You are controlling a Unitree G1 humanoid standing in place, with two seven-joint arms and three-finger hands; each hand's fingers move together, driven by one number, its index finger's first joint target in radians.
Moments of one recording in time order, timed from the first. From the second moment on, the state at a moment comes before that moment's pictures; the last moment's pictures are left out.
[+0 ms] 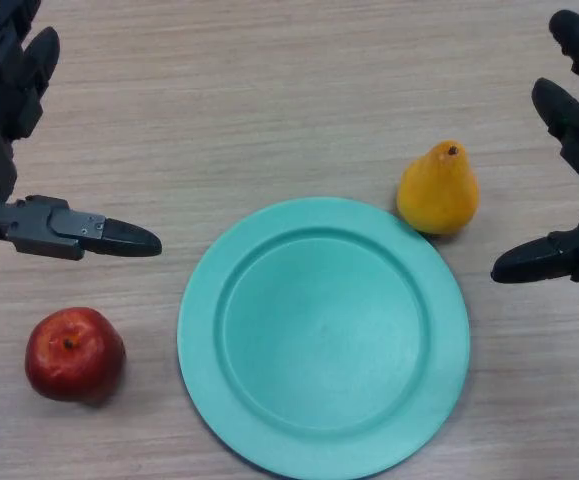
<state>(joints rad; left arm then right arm) -0.25 0.39 0.23 -0.40 -0.25 0.33 -0.17 -0.25 -0.38 -0.18 -0.51 0.38 0.64 0.16</state>
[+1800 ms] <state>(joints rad) 0.10 0.28 0.38 0.13 -0.01 -0.25 -0.35 -0.20 -0.30 -0.10 -0.53 0.25 0.57 0.17</state>
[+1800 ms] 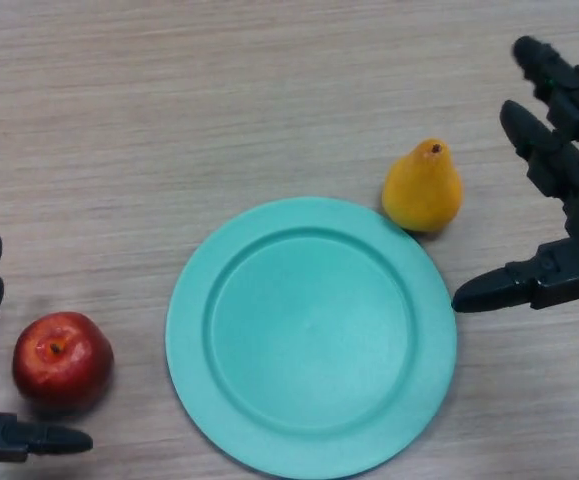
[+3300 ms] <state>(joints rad) -0.19 0.18 -0.18 0.01 0.22 0.07 -0.24 -0.19 -0.38 -0.25 -0.59 0.37 0.59 0.13</state>
